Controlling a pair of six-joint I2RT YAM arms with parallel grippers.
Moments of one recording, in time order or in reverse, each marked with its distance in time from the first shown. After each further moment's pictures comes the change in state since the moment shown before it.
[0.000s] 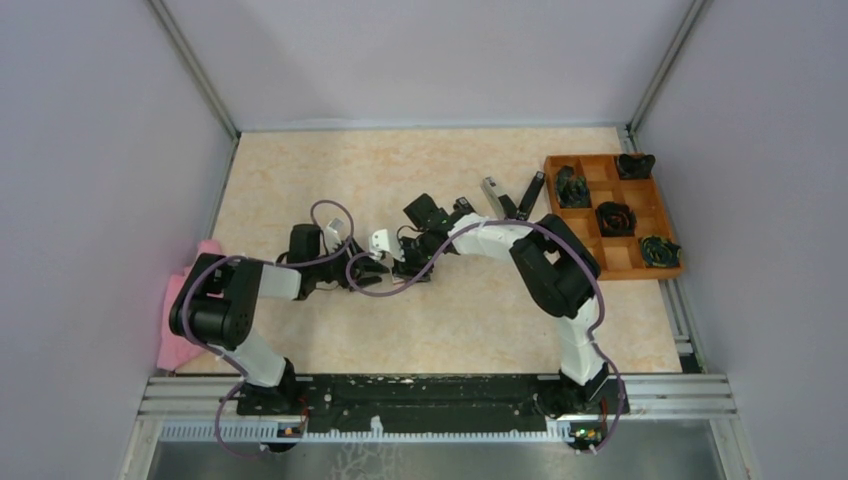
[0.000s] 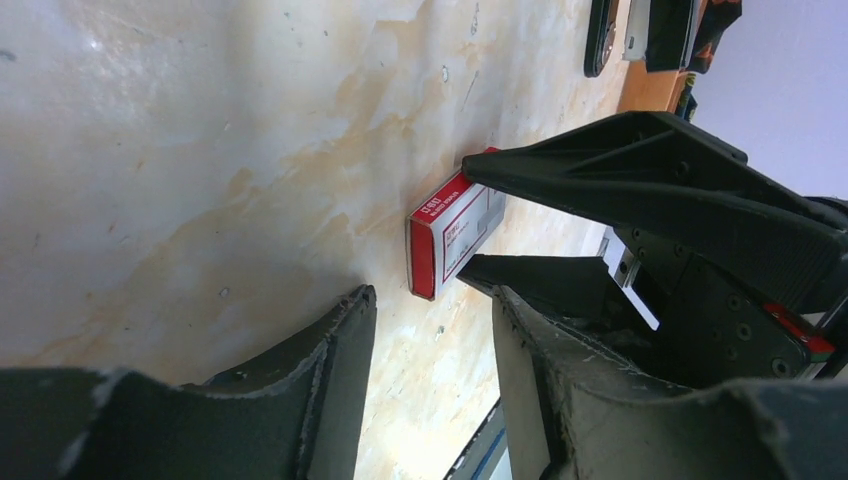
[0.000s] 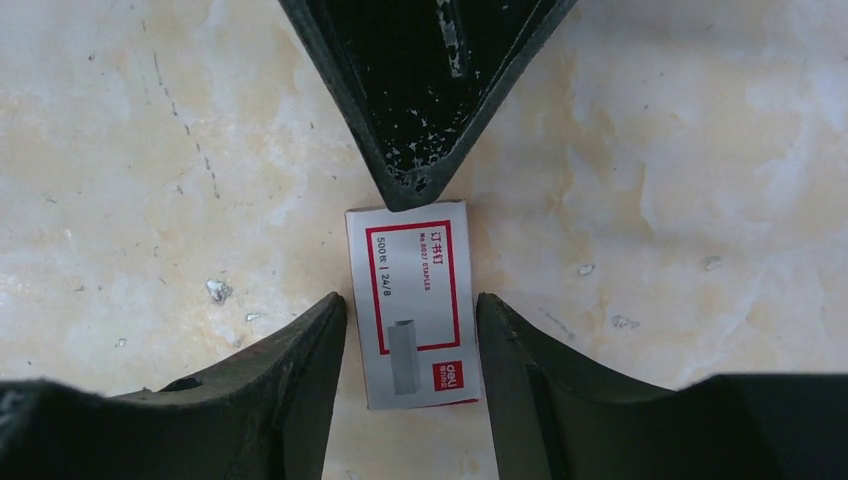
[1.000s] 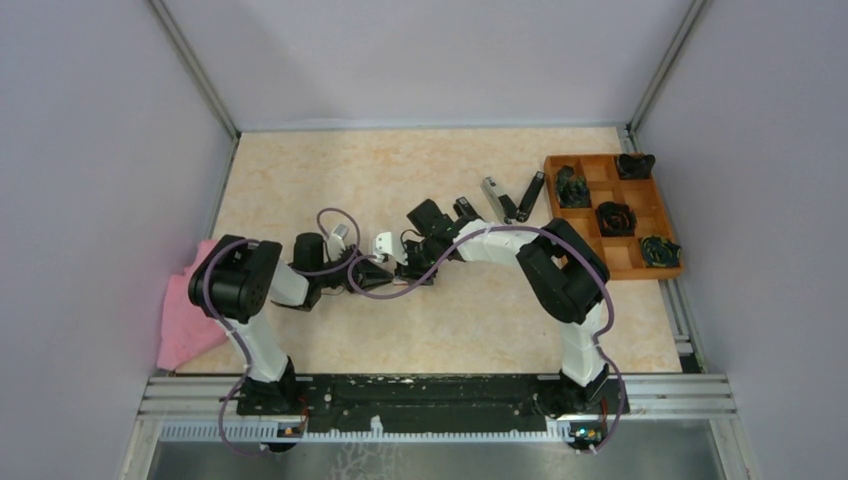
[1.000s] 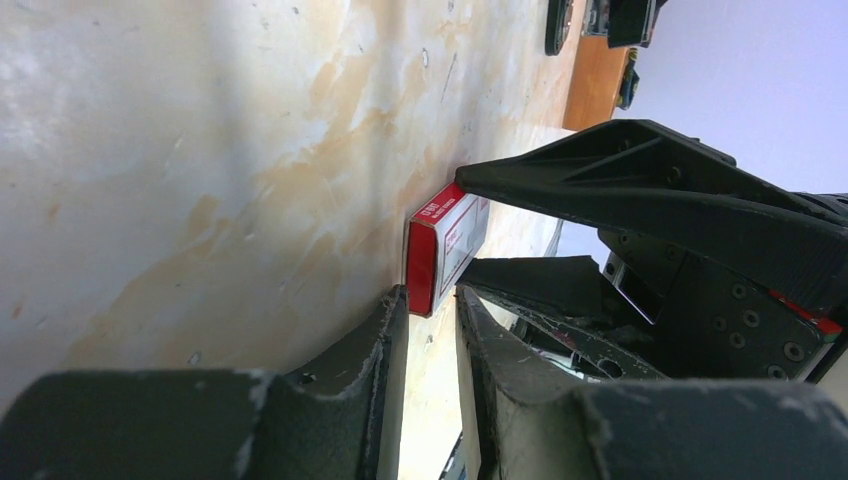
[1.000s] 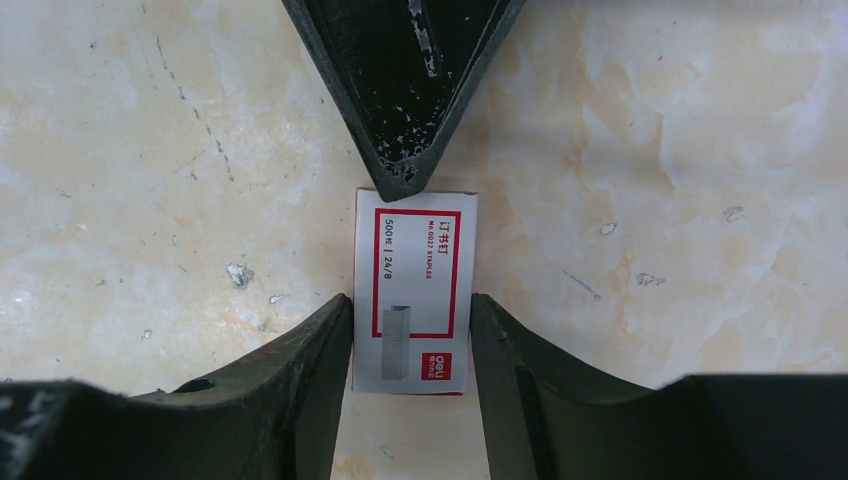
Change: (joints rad) left arm -0.013 0.183 -0.074 0.391 0.119 -0.127; right arm 0.015 -0.068 -0.098 0.065 0.066 0.080
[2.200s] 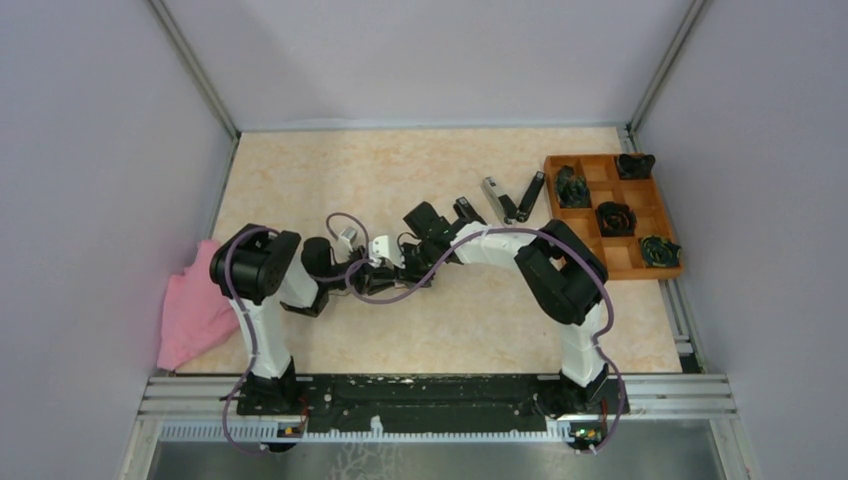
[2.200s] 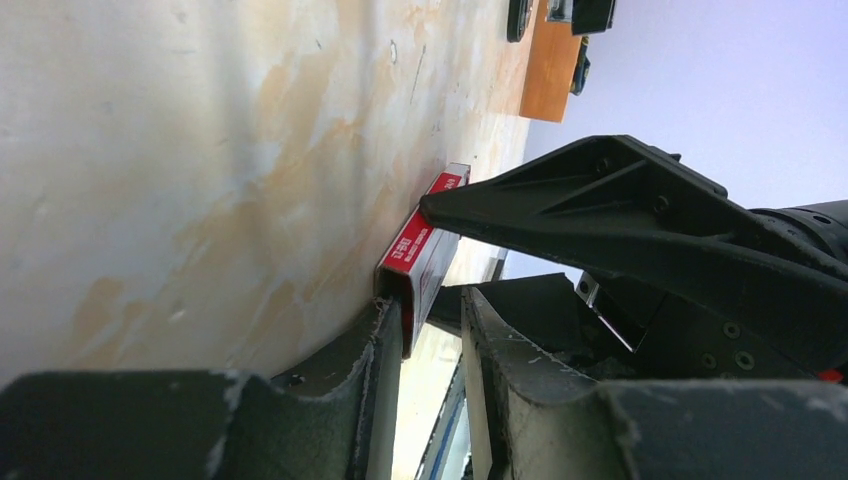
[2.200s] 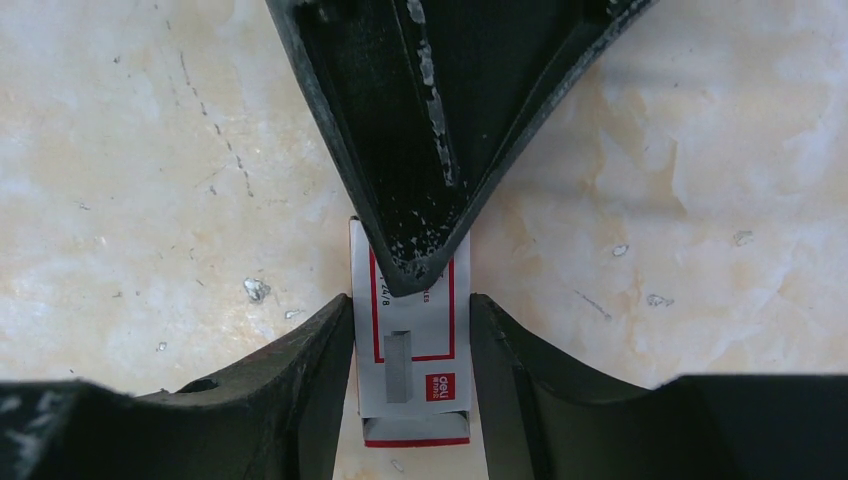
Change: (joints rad) left arm -0.048 0.175 -0.001 0.318 0.047 -0.181; right arm 0.018 0.000 0.001 0.003 0.003 -0.004
